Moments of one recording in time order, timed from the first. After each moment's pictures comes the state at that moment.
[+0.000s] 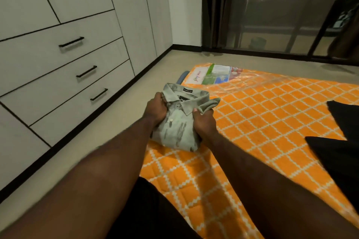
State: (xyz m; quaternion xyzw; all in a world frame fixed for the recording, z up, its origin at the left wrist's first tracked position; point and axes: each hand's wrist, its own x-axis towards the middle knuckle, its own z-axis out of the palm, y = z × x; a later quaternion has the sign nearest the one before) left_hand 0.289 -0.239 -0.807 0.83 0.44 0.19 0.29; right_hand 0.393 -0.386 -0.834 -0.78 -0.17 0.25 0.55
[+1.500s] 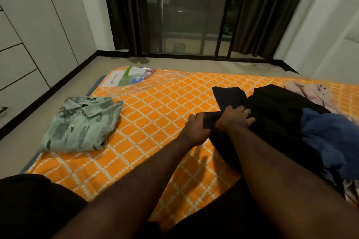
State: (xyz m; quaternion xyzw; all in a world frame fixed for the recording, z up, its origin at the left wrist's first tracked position) left_hand 0.459 -0.624 -0.815 0.92 0.11 0.06 0.38; right_hand 0.545 -0.737 -0.770 -1.00 -0.03 0.06 0.03
